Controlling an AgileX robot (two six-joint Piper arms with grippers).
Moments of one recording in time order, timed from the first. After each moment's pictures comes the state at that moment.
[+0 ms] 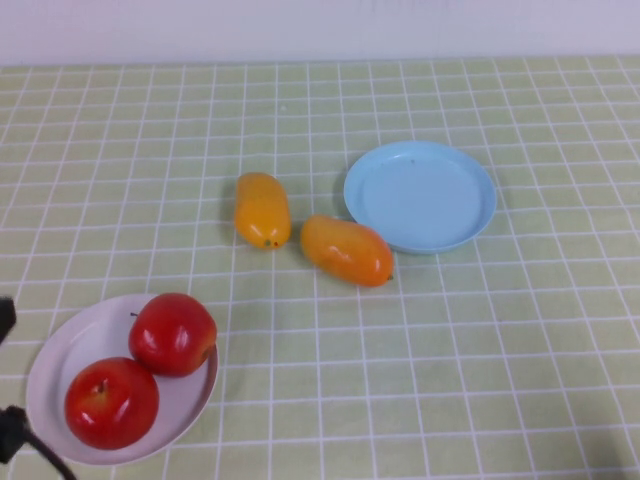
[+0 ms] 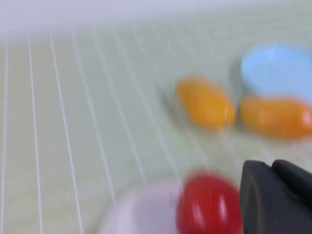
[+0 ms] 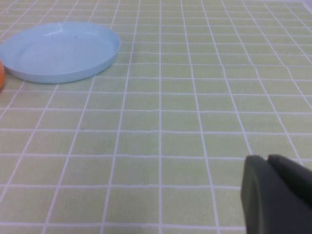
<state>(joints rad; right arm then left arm) 0.01 -0.01 0.03 0.20 0.35 -0.18 -0.44 0.46 -0.52 0.19 0.51 -0.19</state>
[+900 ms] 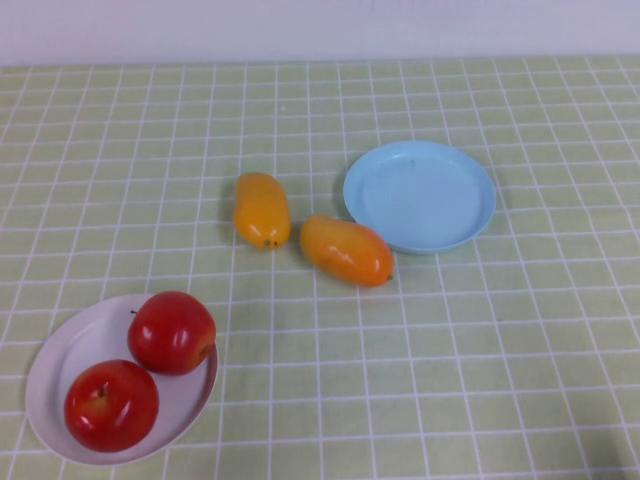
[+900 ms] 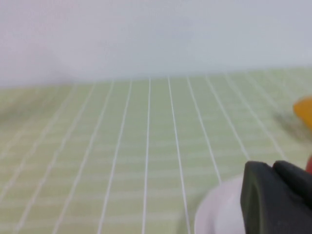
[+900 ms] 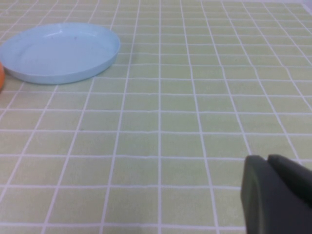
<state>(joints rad) 0.01 -0.01 0.03 0.20 0.35 -0.18 -0.02 -0.01 0.02 0.01 0.12 0.07</state>
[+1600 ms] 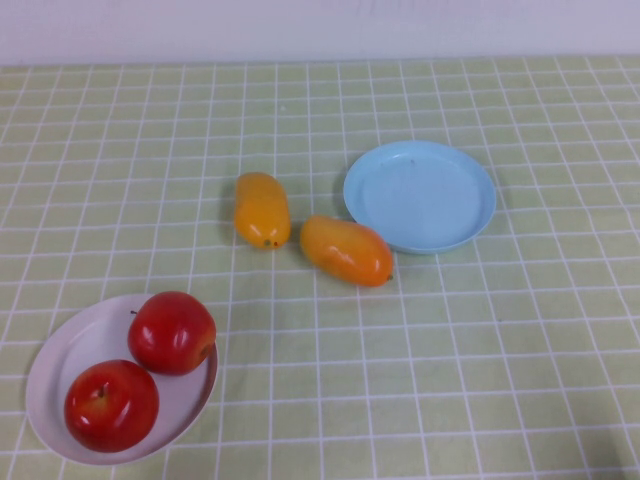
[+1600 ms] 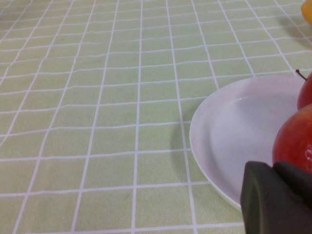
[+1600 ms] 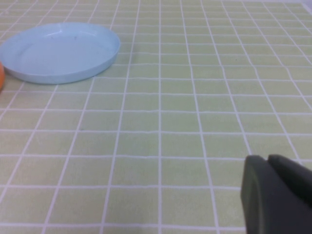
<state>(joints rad) 0.01 -0.01 0.03 0.20 0.35 -0.18 -0.02 -0.01 0.03 0.01 0.37 0.06</state>
